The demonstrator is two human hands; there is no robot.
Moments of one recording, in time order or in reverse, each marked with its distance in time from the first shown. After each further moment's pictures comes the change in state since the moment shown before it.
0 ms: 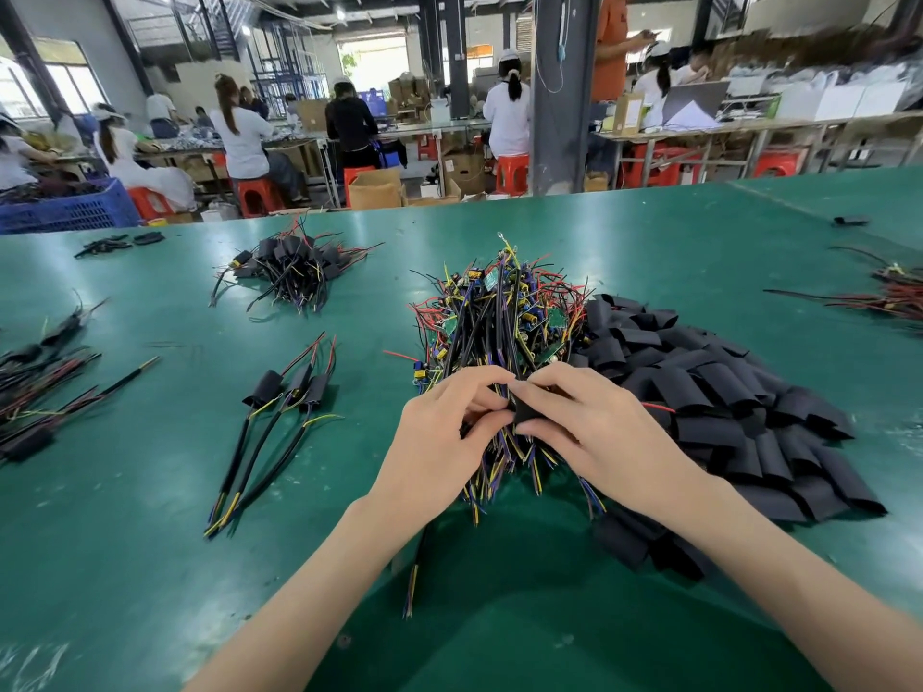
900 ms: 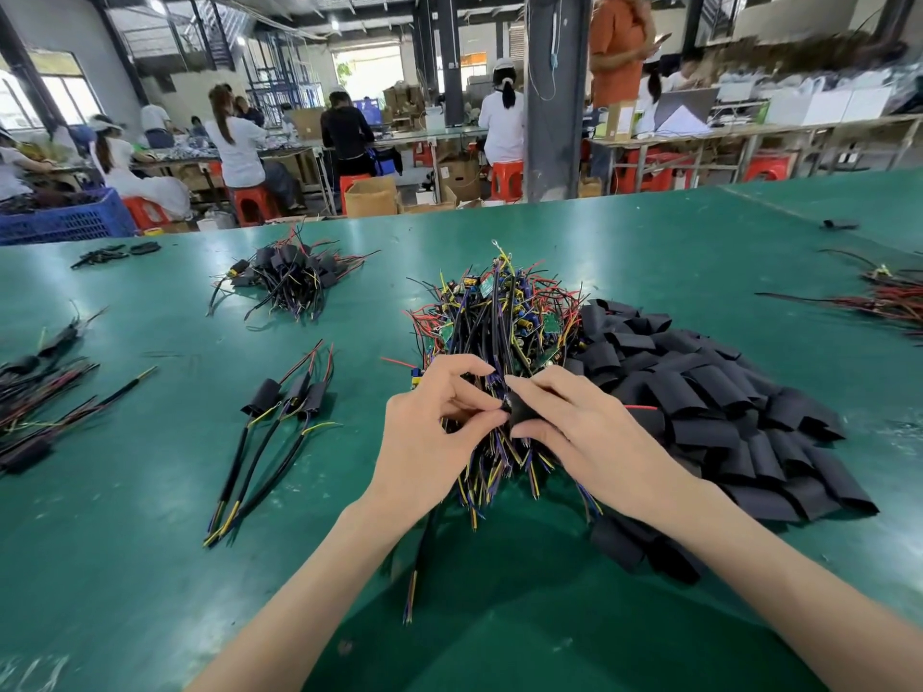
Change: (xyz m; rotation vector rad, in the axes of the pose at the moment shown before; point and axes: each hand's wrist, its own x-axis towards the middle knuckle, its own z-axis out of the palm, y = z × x) left_hand 0.005 0.006 -0.008 -0.181 0.037 -0.101; right_hand 0.003 -0.005 0.003 0.042 -0.040 0.087
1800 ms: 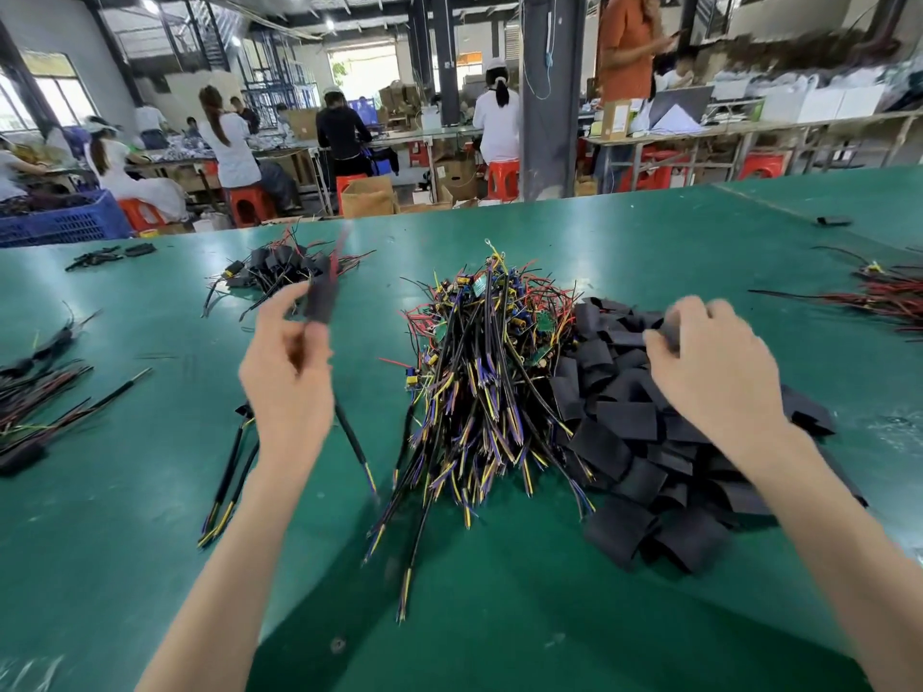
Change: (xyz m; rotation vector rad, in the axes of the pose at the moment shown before) left_hand 0.034 -0.038 -0.076 0.243 0.526 -0.024; right_hand -0.006 0.068 -0.043 -0.338 0.138 0.793
